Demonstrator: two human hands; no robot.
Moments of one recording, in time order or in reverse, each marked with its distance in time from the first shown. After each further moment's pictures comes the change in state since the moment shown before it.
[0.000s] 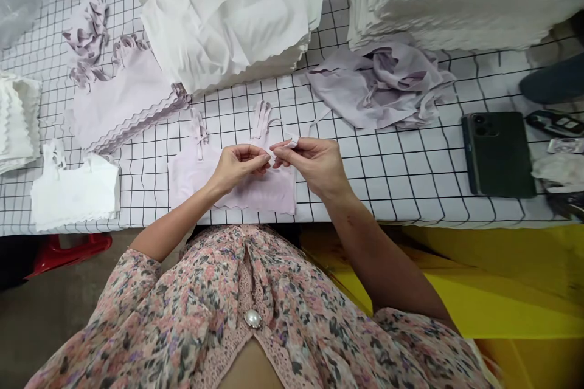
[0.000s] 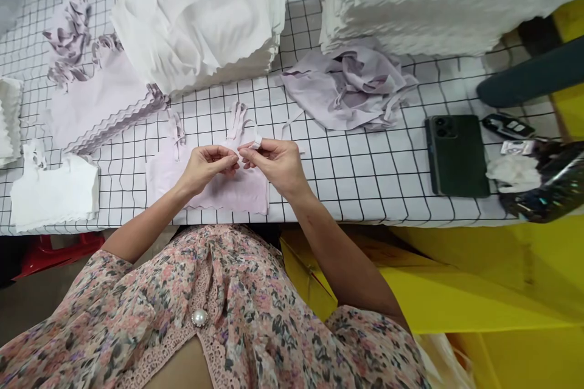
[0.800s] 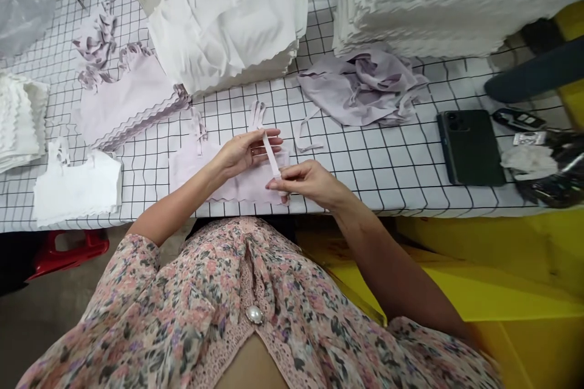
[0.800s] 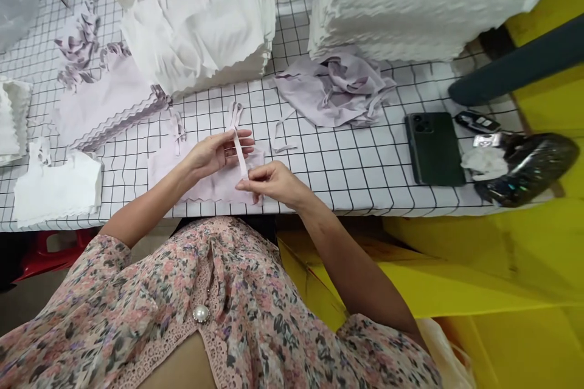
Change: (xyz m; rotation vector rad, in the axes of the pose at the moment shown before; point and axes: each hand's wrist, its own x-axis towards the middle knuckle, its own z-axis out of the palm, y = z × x) left_hand 0.022 0.014 0.007 -0.299 -0.151 -0.247; right_hand -0.037 -0.008 -0.025 -0.069 -0.484 0.294
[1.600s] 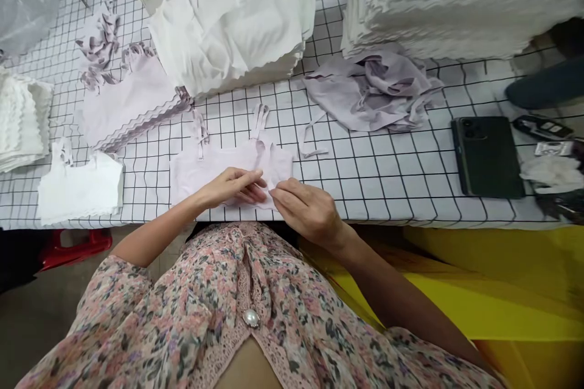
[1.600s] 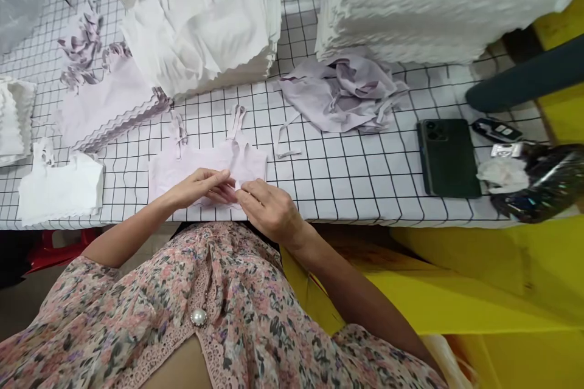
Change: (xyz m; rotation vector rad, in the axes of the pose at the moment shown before) left_hand -0.056 -0.022 -0.016 0.364 -0.063 -0.135; right_hand -0.023 0.022 0.029 -1.048 0.370 -0.902
